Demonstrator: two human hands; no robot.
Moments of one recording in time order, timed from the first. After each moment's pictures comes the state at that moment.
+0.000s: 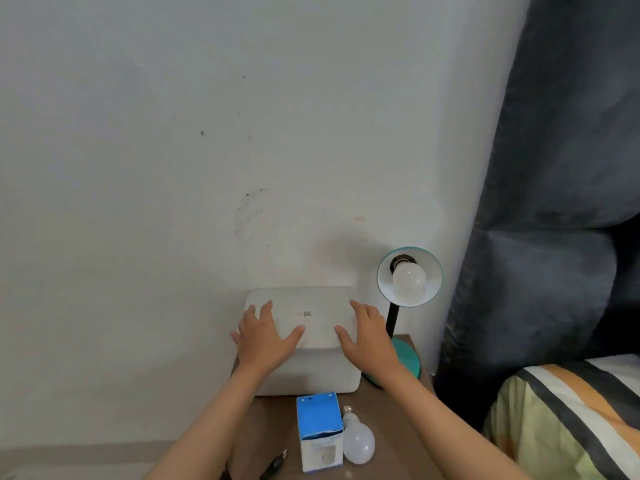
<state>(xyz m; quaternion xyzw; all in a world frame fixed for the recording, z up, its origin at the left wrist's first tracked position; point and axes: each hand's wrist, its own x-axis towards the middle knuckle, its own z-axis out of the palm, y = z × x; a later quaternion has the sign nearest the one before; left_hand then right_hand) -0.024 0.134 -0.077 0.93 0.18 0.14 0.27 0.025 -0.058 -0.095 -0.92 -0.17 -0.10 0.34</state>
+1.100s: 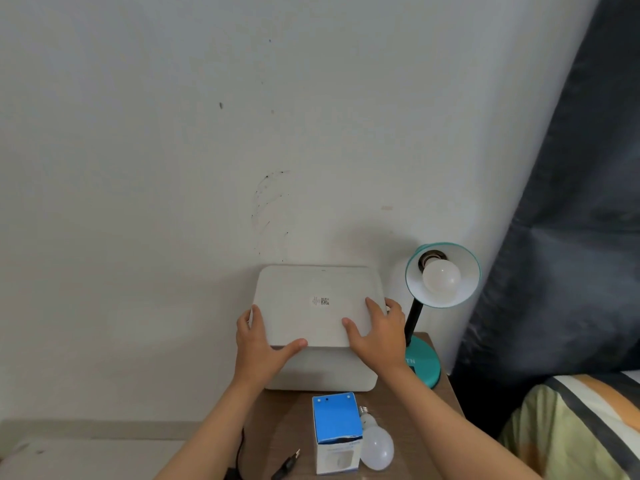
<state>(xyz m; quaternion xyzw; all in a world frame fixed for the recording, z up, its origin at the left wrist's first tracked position) -0.035 0.165 -0.115 0.87 0.16 0.17 0.44 0.037 -0.034 -0.110 -0.92 -0.08 -0.17 0.36</state>
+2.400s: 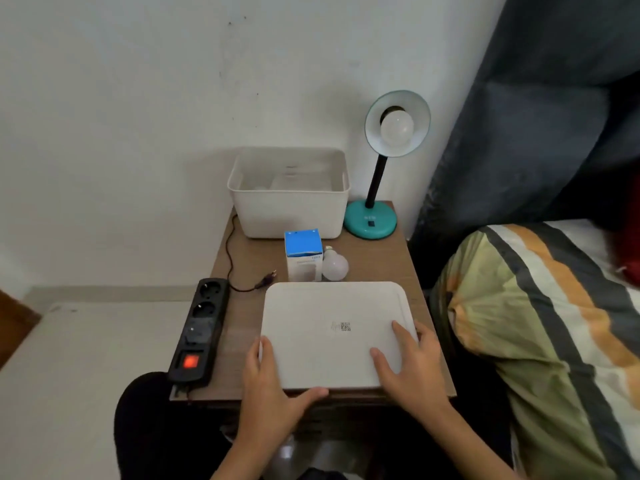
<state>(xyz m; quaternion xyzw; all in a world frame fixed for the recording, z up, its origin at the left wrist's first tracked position) -0.327 0.013 -0.191 0.88 0.20 0.03 0.43 -0.251 -0.192 -0.198 -0.96 -0.01 -0.01 0.29</state>
